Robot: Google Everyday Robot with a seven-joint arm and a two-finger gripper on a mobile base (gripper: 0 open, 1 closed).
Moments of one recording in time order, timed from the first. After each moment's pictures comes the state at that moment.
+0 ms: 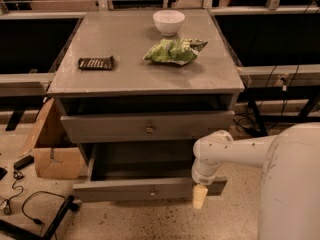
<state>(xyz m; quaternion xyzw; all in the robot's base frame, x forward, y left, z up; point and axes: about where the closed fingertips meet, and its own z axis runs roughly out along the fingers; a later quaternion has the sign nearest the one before) 0.525 -0.159 0.420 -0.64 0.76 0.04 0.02</state>
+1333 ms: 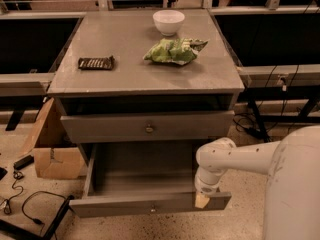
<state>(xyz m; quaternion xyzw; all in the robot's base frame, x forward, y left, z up) 0.492 -0.159 0.408 -0.62 0.78 0.06 0.00</state>
